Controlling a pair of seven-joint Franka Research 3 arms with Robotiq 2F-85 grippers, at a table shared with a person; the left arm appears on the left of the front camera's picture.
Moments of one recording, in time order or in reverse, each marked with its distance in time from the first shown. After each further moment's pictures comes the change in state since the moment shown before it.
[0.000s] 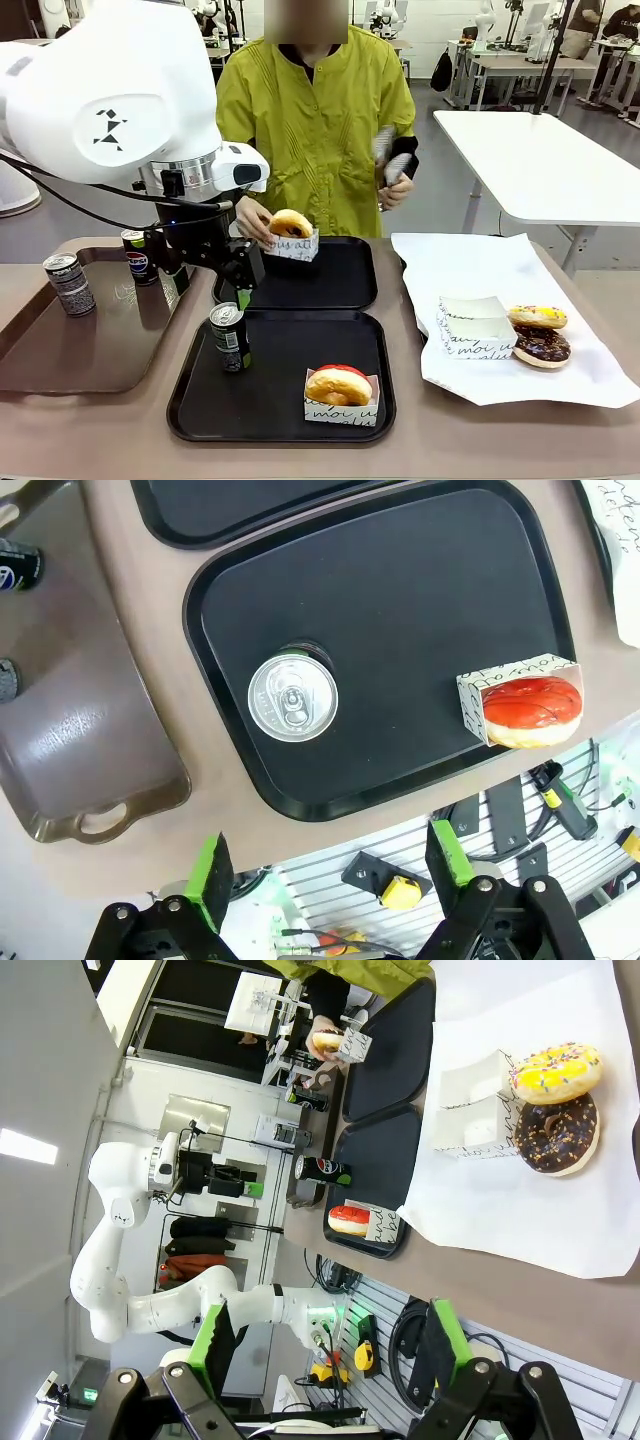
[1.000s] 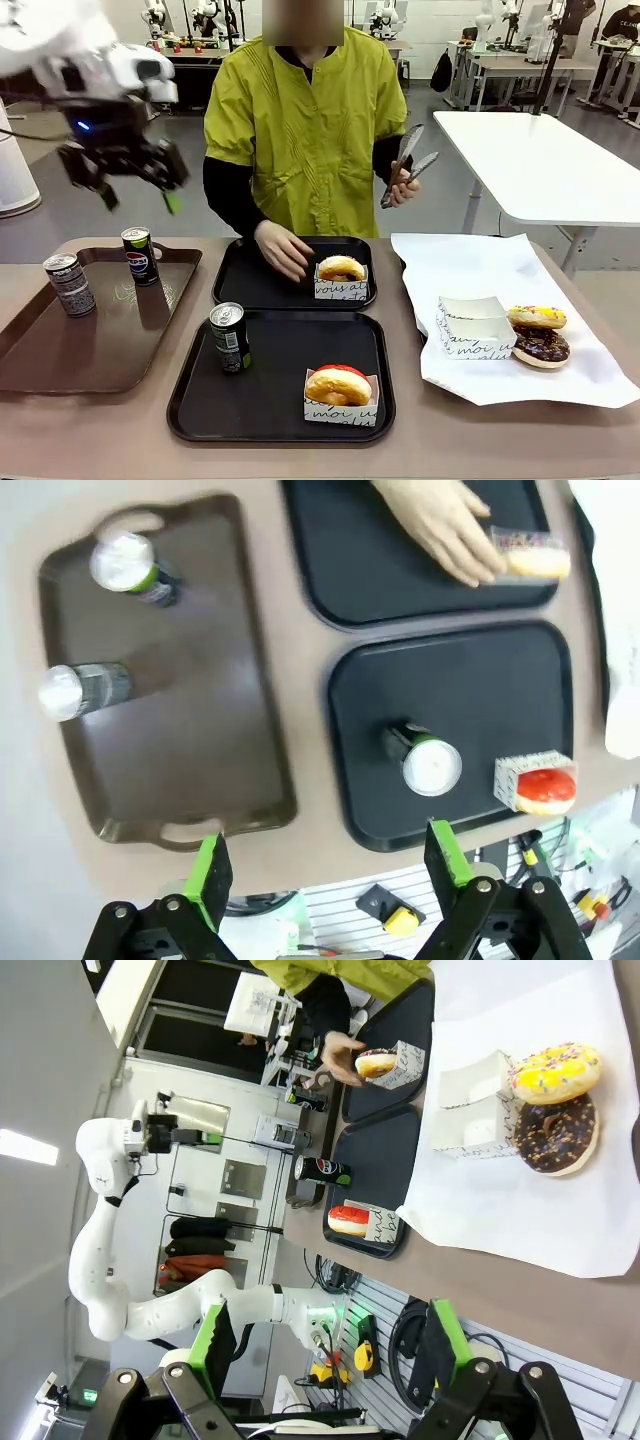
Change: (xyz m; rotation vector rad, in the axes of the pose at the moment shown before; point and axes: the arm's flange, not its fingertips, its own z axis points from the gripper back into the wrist) left arm 0.038 0.146 0.089 -0.036 -0.119 0.212; right arm 0.000 0.000 0.000 -0.001 -0.001 -0.001
